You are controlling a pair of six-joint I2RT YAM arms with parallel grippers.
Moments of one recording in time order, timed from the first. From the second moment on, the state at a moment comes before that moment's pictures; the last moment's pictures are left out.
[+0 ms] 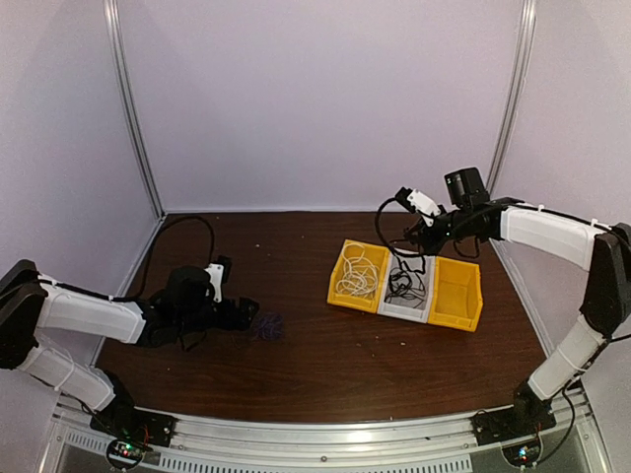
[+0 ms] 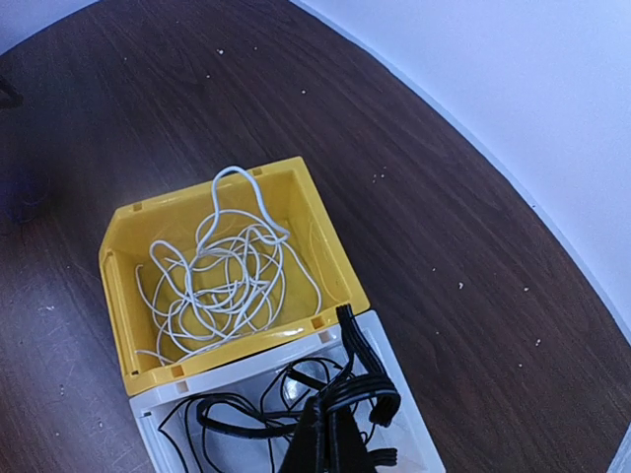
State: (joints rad) left arm -0.71 1.36 0.45 0.32 -0.14 -0.40; right arm 0.35 1.57 1.22 -0.36 -0.31 -0.45
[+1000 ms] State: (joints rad) left arm -0.71 1.41 0.49 0.32 -0.12 -0.43; right arm 0.35 1.74 1.20 -0.50 -0.38 -0.57
